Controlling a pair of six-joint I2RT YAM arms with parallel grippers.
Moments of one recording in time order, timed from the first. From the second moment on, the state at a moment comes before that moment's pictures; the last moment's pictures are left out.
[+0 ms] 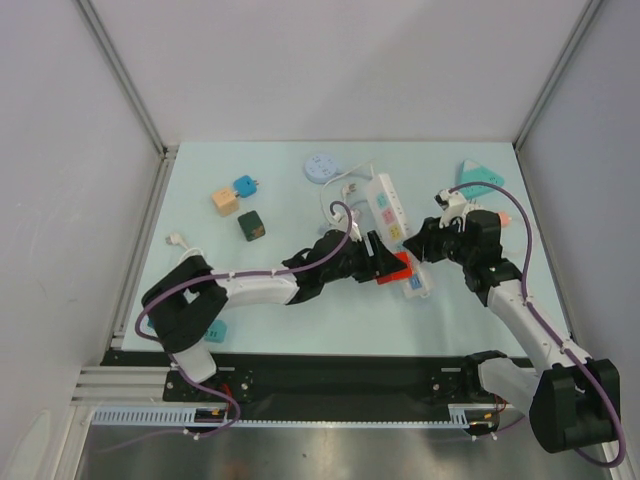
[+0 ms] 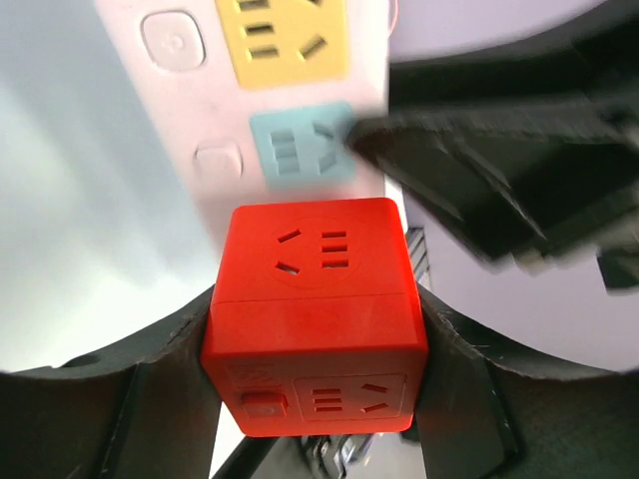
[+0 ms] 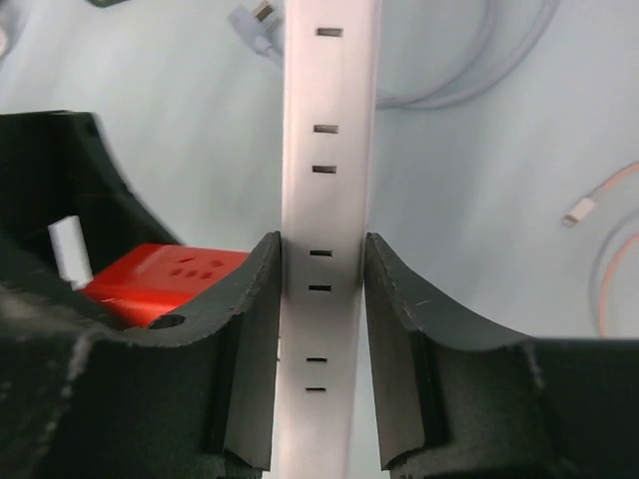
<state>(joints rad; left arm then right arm) -0.96 1.71 0.93 0.46 0.11 -1.09 0.17 1.04 0.64 -0.05 -0.46 0.15</state>
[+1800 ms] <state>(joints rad) 0.01 1.72 1.15 -0.04 0.16 -0.72 0.15 1.04 0.64 -0.03 -0.35 0.07</state>
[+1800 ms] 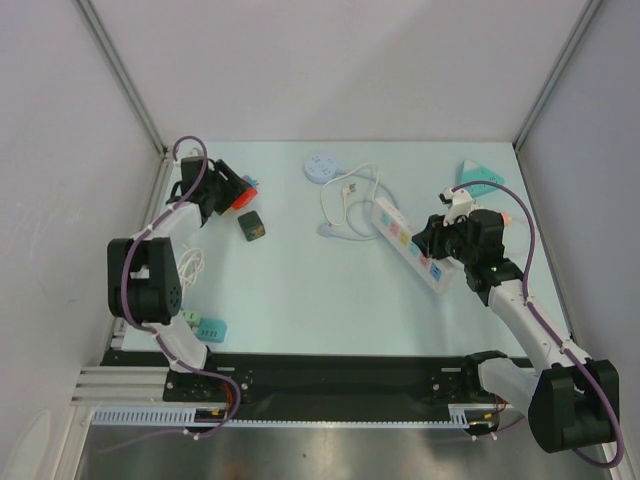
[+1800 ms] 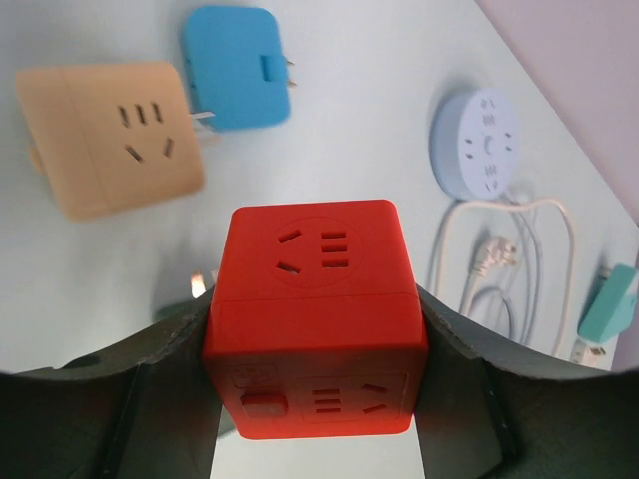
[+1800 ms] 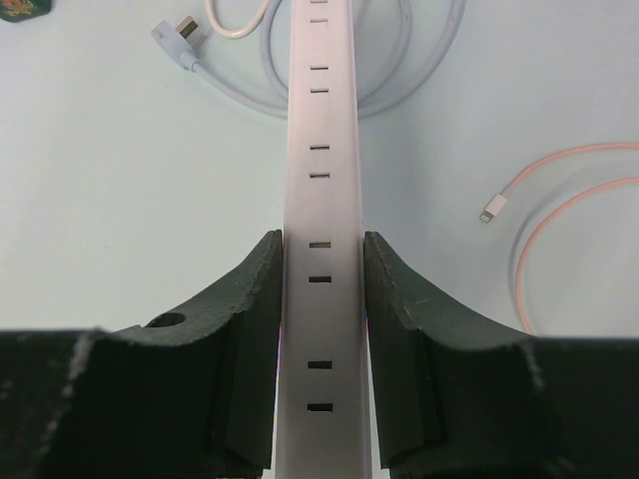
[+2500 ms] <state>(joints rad) 0.04 1.93 1.31 -0.23 0.08 -0.61 0.15 1.04 0.64 -0.03 -0.35 0.07</state>
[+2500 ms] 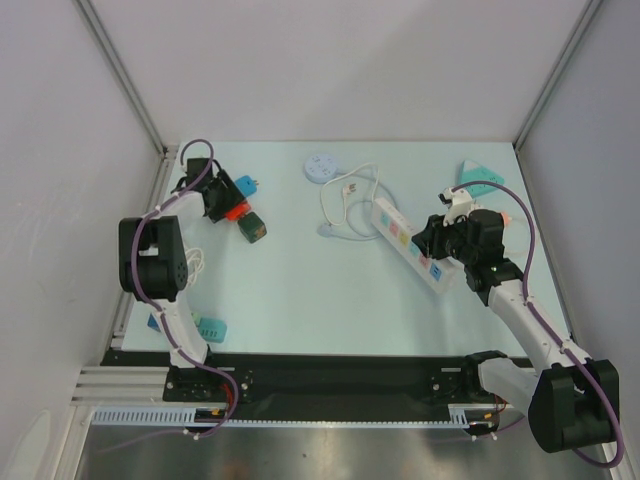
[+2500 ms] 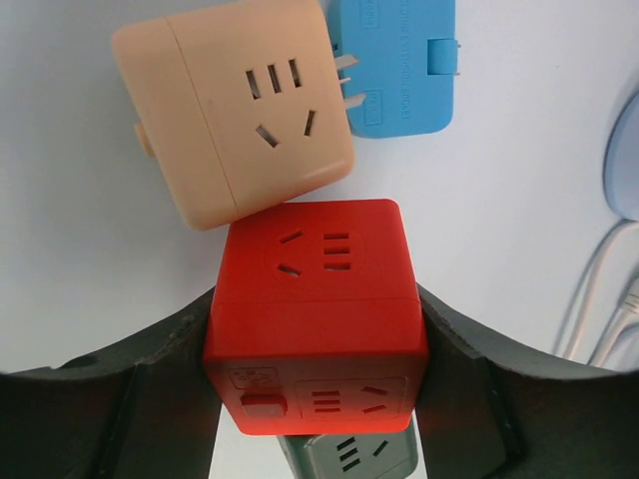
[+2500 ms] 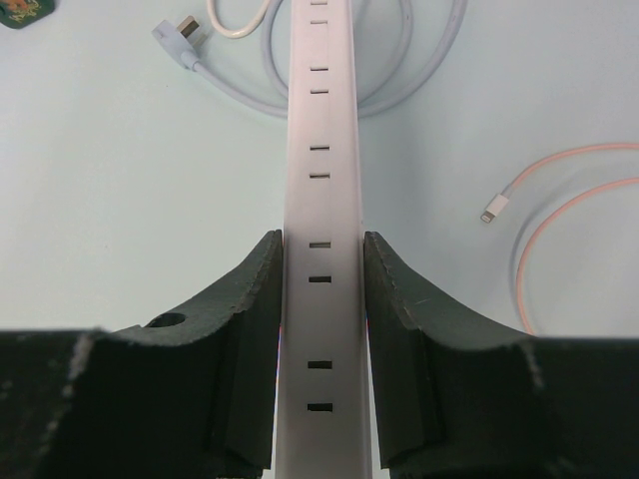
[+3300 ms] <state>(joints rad) 0.00 1.48 1.09 -0.10 0.16 -0.53 0.15 1.10 0.65 -0.02 -0.36 0.07</state>
